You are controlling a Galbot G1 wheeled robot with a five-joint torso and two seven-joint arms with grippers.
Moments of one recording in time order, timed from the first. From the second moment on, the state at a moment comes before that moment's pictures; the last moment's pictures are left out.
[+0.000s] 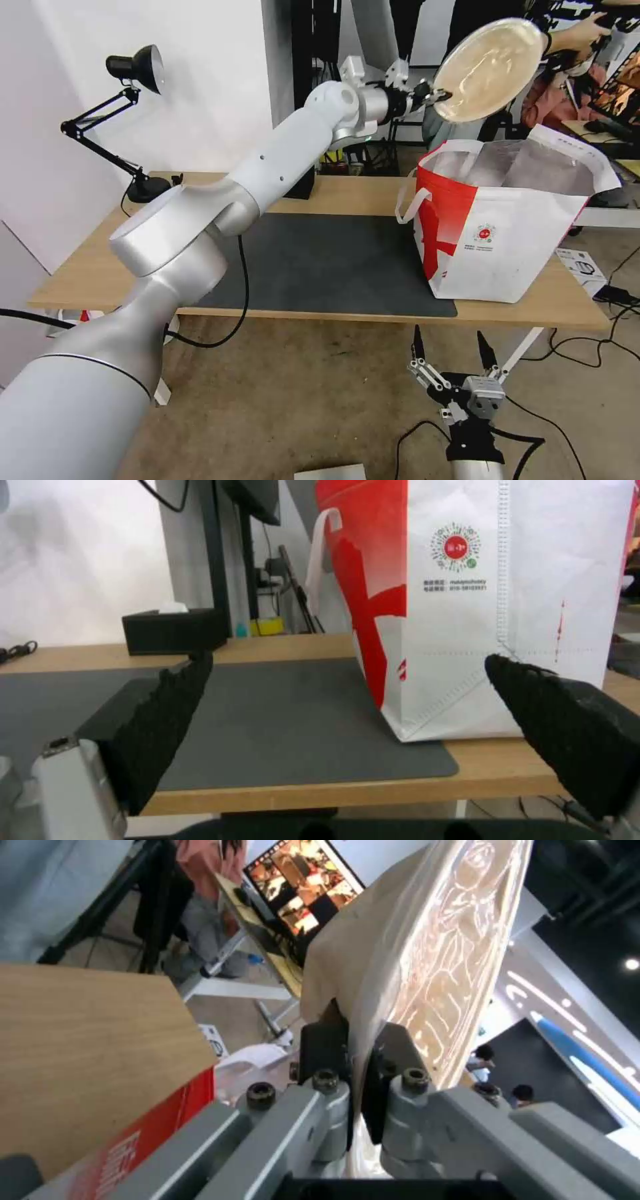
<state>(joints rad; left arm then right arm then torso) -0.38 -1.61 0.53 -0.60 -1.87 0.51 0.20 -1.79 0.99 0.09 2.31 0.02 0.28 0.78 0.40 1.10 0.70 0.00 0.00</state>
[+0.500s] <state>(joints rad) -0.34 -1.55 0.58 -0.70 -1.92 0.52 0.26 -1.79 0.99 0.09 2.31 0.02 0.28 0.78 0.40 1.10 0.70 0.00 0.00</state>
